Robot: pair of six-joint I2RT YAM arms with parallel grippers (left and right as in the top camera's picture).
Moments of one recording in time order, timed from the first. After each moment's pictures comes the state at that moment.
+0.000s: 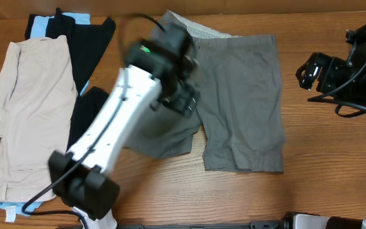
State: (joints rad) left arm -0.54 1.87 1.79 -1.35 0.11 -0.03; right arm -0.11 1.49 2.01 -1.59 -0.21 0.24
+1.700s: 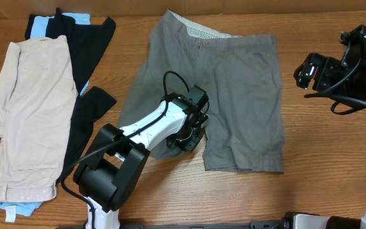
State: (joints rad) left arm -0.64 1.98 1.28 -0.88 0.14 -0.02; right arm -0.11 1.49 1.94 -1.53 -0.19 0.25
